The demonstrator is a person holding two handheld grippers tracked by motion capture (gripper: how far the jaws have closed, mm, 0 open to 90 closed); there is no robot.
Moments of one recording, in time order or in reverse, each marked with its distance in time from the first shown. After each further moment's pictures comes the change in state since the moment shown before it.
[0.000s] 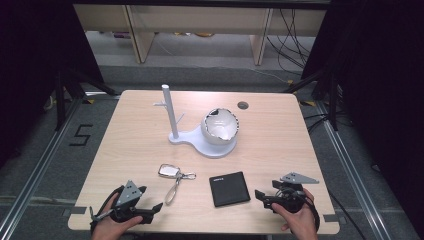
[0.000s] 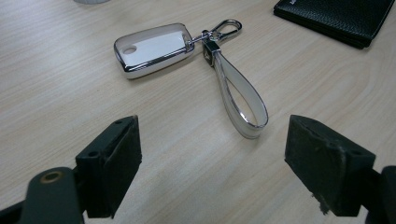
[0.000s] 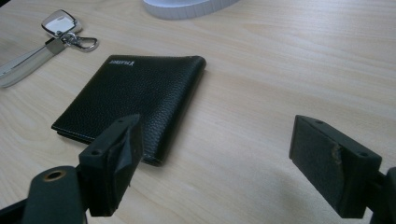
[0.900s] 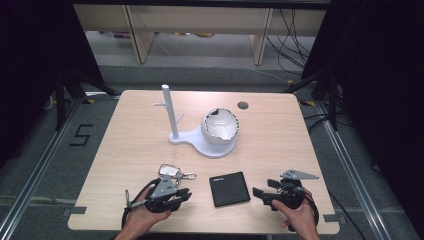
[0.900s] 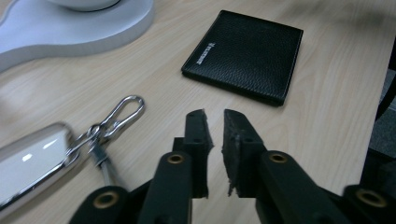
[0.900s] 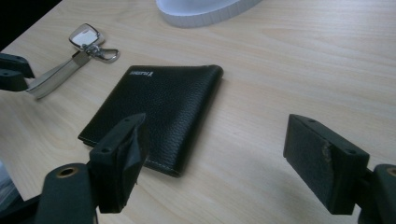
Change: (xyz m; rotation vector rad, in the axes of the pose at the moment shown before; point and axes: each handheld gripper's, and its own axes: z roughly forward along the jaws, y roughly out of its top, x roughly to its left) left arm -0.050 0.054 0.053 -0.057 -0.196 0.123; right arm -0.003 0.008 0.005 0.004 0.109 0.058
